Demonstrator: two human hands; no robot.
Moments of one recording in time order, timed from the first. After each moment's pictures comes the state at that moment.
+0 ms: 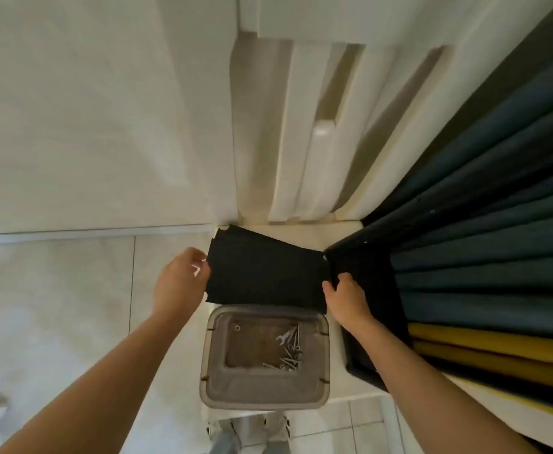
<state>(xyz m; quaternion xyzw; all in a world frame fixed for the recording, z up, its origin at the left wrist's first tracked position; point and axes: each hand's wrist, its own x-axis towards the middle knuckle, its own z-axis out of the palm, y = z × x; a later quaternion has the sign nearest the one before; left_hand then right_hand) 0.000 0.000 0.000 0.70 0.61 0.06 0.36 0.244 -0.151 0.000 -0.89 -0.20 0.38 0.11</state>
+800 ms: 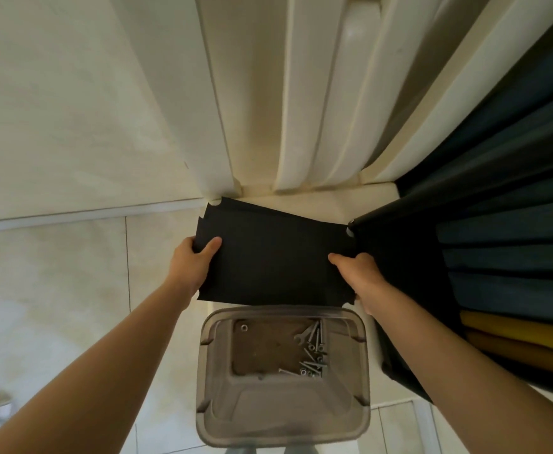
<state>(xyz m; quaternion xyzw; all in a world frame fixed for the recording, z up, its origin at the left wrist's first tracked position) 0.024 0.028 -0.126 0.49 0.66 0.04 0.57 0.251 -0.114 -0.099 -0.87 0.06 0.46 0.18</state>
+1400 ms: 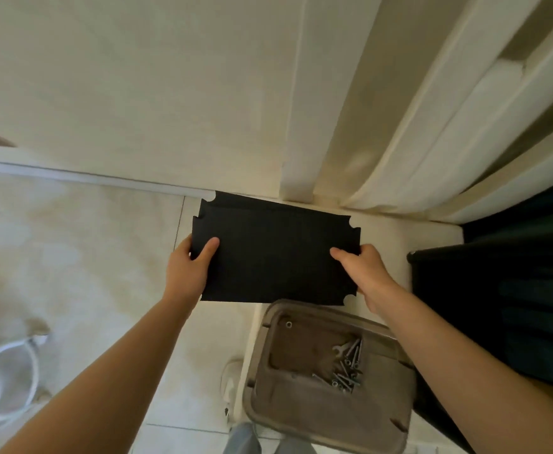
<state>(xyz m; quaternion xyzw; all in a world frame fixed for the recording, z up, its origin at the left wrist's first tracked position) -0.077 0.019 -0.094 0.41 0.71 0.23 0.53 0.193 -0.048 -0.075 -0.82 -0.10 0.51 0.22</state>
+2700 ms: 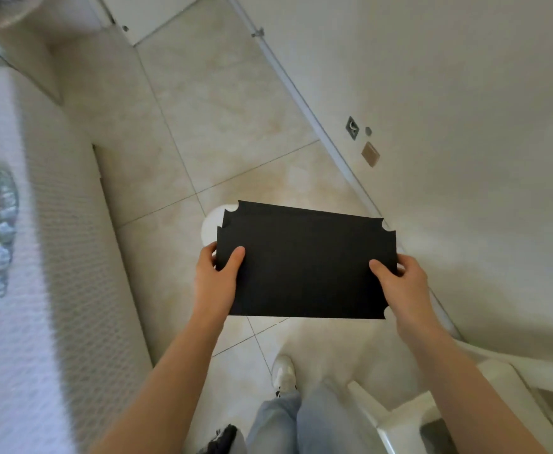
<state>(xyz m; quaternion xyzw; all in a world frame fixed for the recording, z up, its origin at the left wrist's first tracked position) -0.524 -0.209 0.217 0.00 0.81 0.49 0.31 -0.312 -0.043 0.220 -0.65 -0.51 0.54 0.17</state>
